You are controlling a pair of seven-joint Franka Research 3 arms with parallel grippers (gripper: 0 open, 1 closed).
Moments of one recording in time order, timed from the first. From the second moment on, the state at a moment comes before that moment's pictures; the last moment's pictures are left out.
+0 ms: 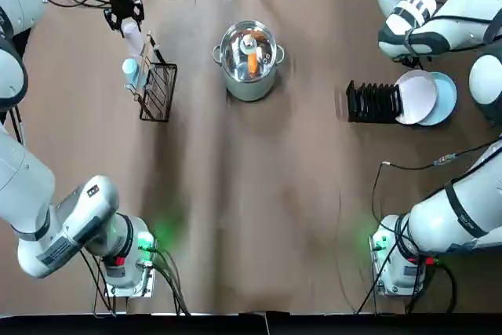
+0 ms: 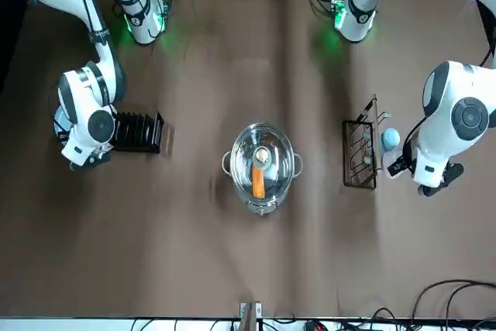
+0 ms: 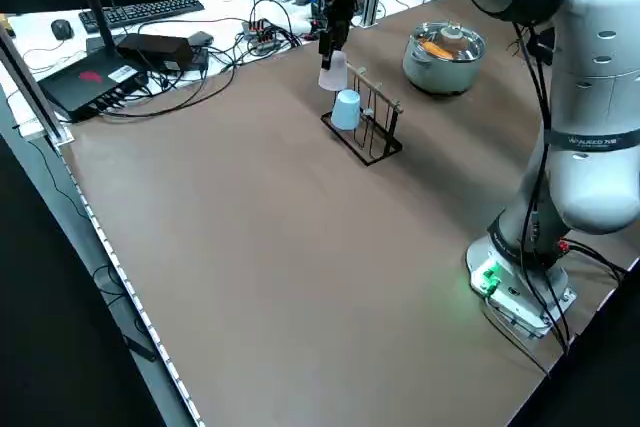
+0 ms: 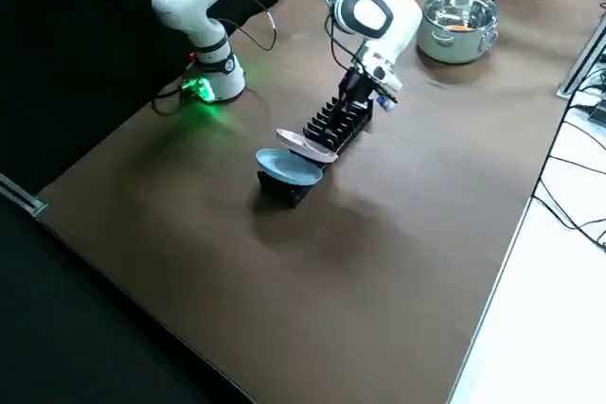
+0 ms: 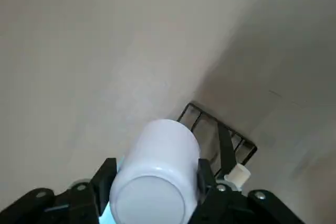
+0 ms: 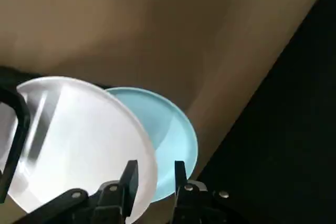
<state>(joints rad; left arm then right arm) 0.66 0.40 -0.81 -1.81 0.45 1.99 -0.78 0.09 0.28 -0.01 -2.06 -0.81 1.85 0.17</state>
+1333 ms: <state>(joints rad) 0.67 0.46 -0.79 -1.87 0.48 2.09 -0.78 0.11 0.10 -0.01 -1.50 0.02 1.45 0.02</state>
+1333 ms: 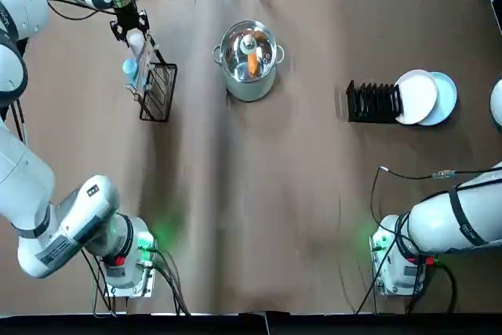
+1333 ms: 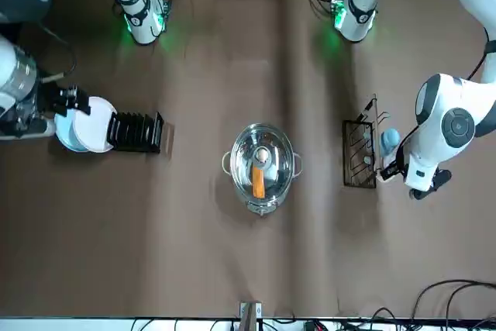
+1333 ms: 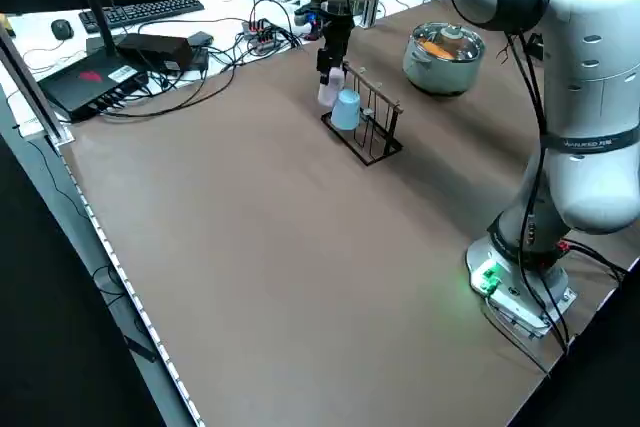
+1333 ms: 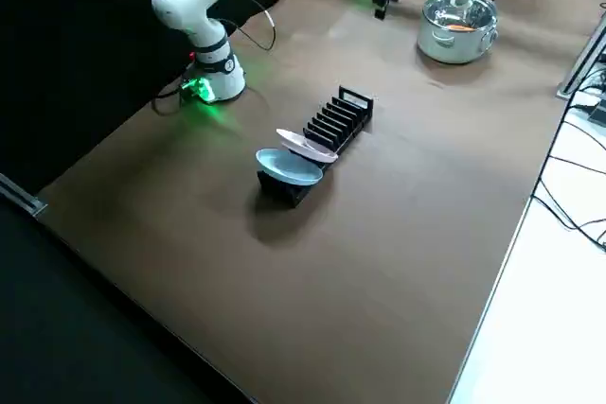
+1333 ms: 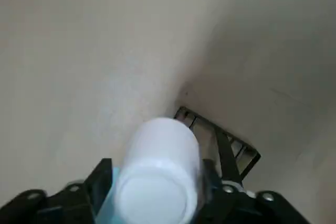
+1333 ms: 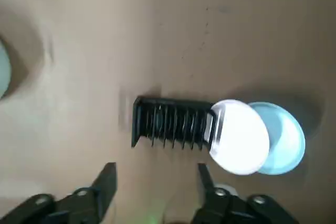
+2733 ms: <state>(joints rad) 0.68 0.36 -0.95 -1.57 0.48 1.67 -0.32 0.11 -0.10 -0.03 -1.68 0.01 1.61 0.01</state>
